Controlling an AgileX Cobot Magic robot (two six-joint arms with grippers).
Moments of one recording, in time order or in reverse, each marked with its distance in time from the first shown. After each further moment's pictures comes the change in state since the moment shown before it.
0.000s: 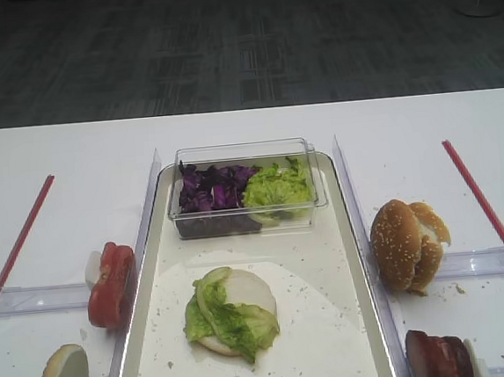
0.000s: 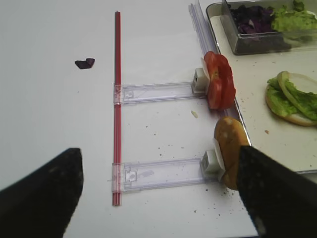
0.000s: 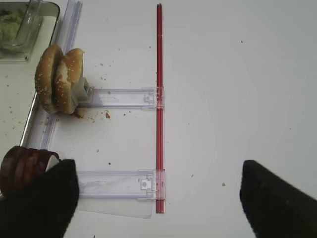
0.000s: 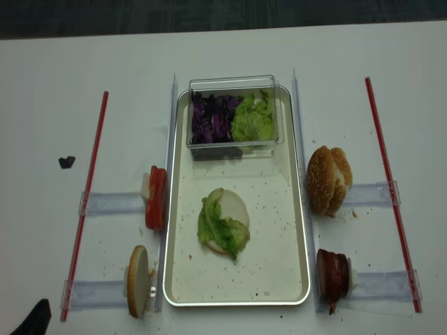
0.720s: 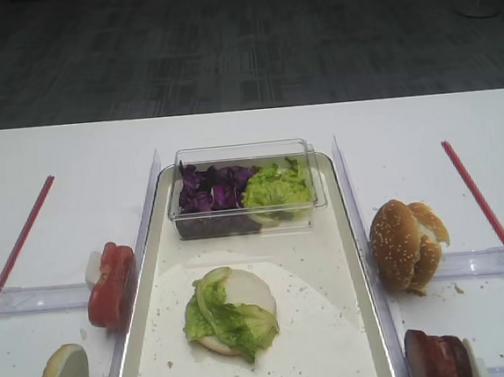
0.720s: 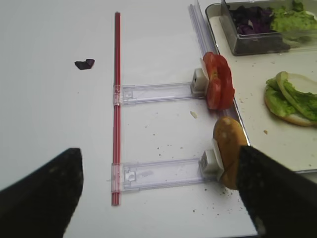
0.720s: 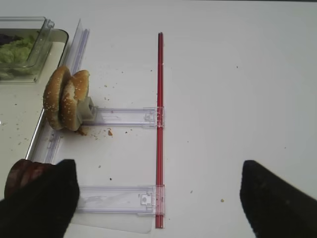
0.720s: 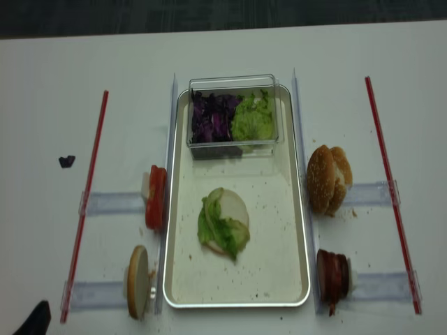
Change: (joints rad) left arm 0.000 0.000 0.000 0.000 0.000 0.000; right arm -0.001 -0.108 0.000 0.002 0.000 -0.010
